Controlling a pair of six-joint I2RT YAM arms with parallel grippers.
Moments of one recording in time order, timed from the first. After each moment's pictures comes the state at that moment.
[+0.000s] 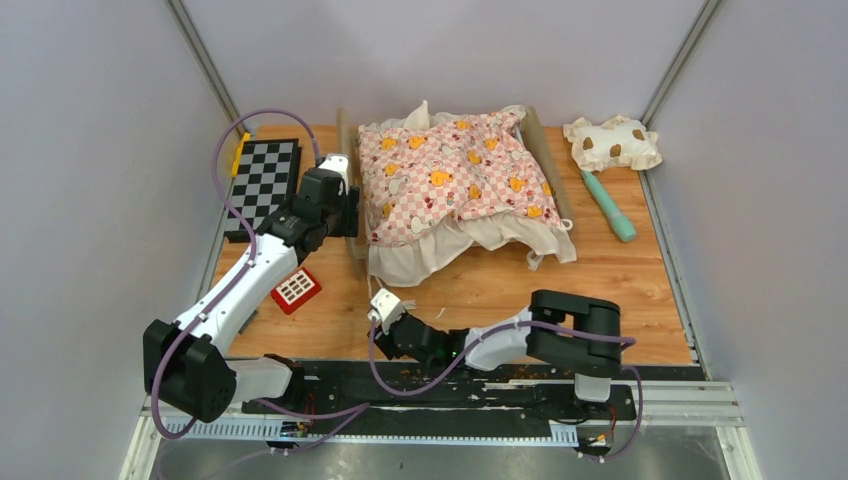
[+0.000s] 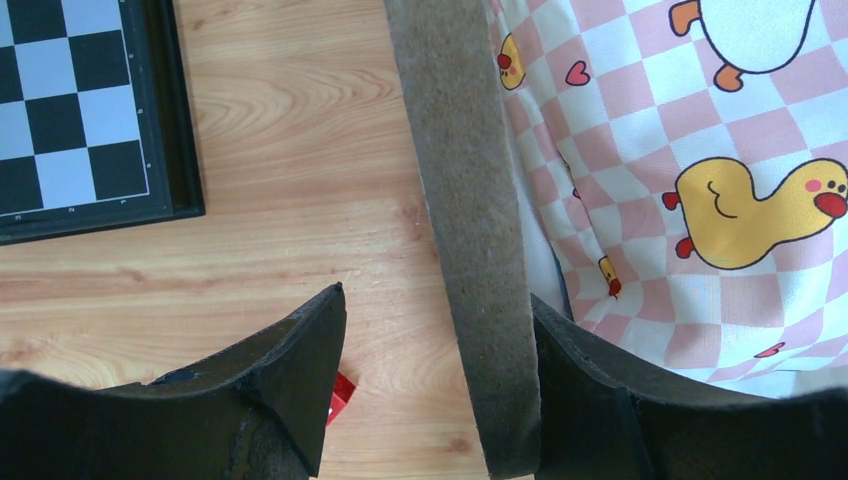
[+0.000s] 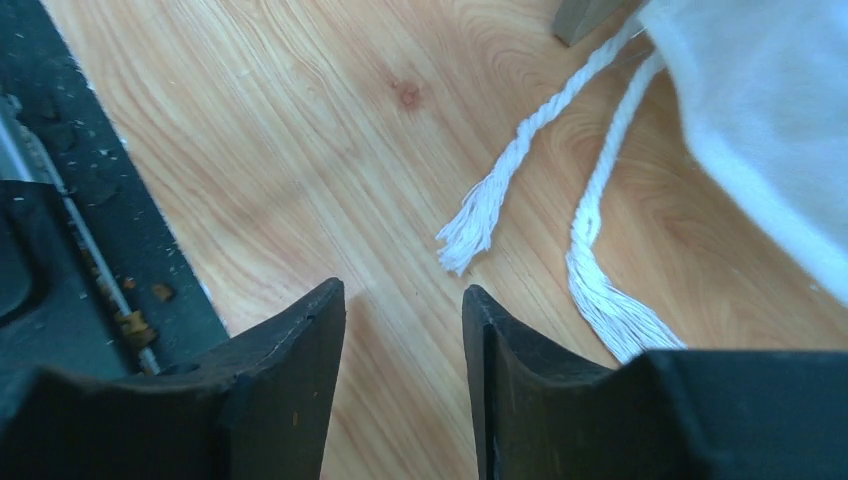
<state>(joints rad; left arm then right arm) -0.39 1.26 1.06 -0.53 -0.24 -0.18 1.37 1.89 0.78 0.66 0.40 0.18</state>
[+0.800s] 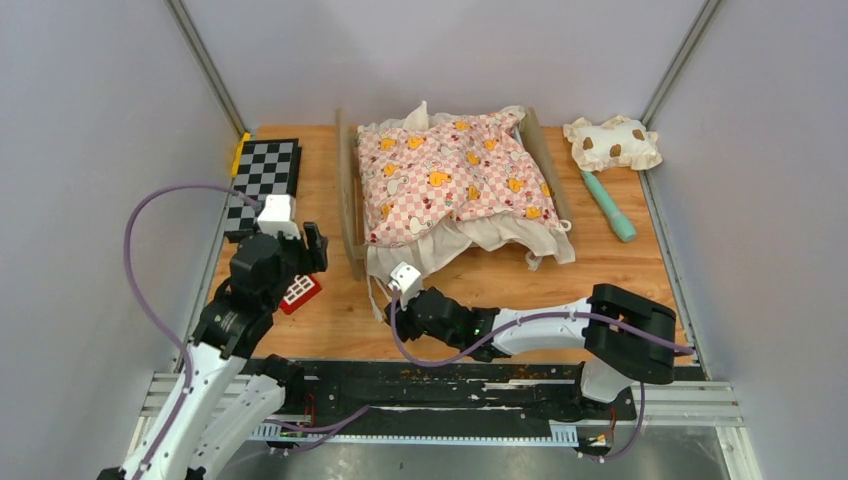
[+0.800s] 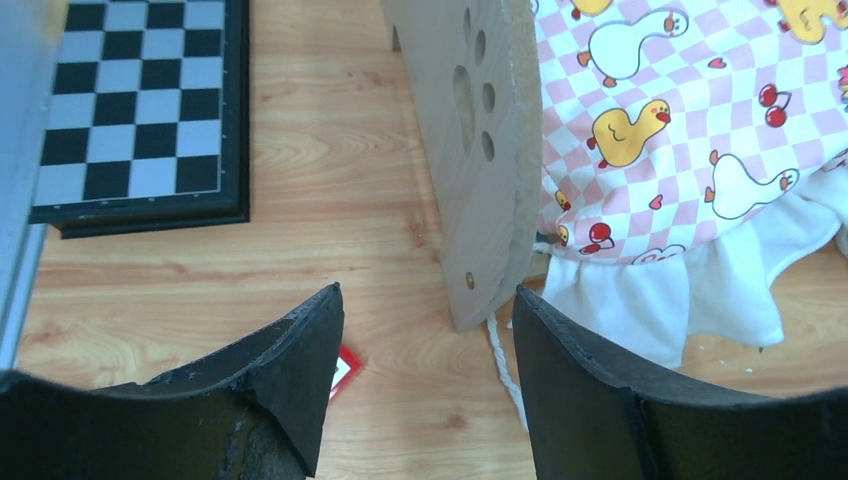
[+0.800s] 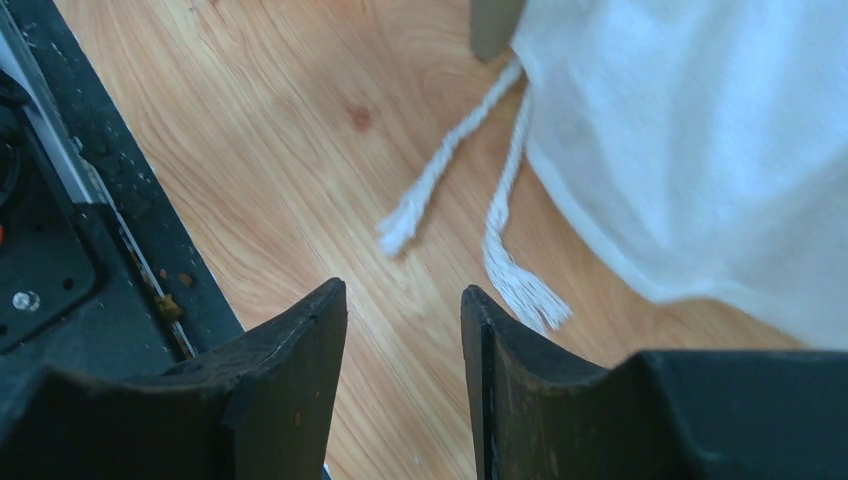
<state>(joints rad) -0.39 0.66 0.80 -0.50 -0.23 -0.20 1.26 1.56 0.69 0.42 0.26 0.23</state>
